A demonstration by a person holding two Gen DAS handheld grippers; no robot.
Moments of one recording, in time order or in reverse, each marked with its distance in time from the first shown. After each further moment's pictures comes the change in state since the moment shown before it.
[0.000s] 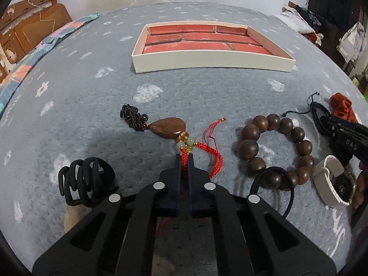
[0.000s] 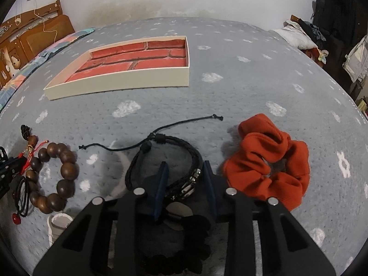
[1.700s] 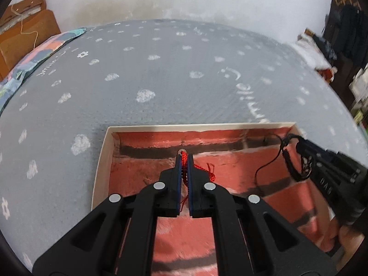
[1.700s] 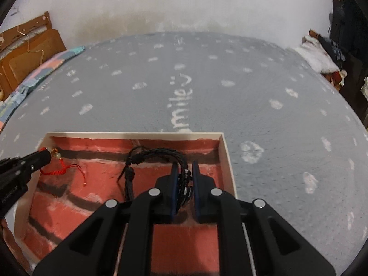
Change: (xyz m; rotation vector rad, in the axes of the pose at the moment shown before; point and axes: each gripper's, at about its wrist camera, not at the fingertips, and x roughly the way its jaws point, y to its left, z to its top) left arm 0.158 0.008 0.294 -0.059 -0.055 -0.021; right arm 0.168 0.048 0.256 0.013 -0.037 0.019
